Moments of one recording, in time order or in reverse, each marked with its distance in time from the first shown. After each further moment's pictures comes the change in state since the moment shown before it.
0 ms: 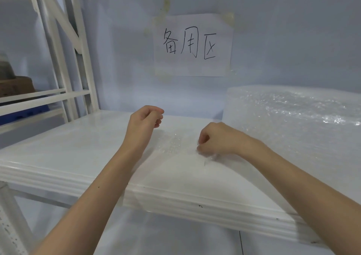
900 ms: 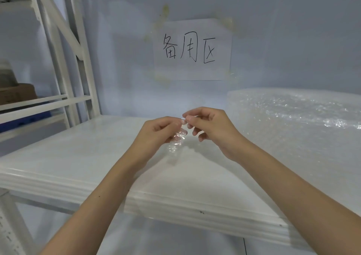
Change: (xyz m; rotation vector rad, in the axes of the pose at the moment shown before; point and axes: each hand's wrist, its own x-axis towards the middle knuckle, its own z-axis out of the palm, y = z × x) left_hand -0.019 0.013 0.008 -0.014 -0.369 0.018; right_hand -0.008 -0.022 -0.007 0.987 0.242 -0.222
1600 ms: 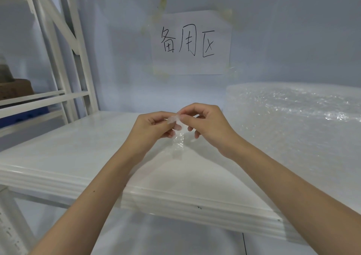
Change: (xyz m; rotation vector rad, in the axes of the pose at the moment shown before) left_hand 0.002 -0.002 -0.003 -0.018 0.056 -0.014; right_hand -0.003 0.004 0.009 -0.084 -0.003 -0.112
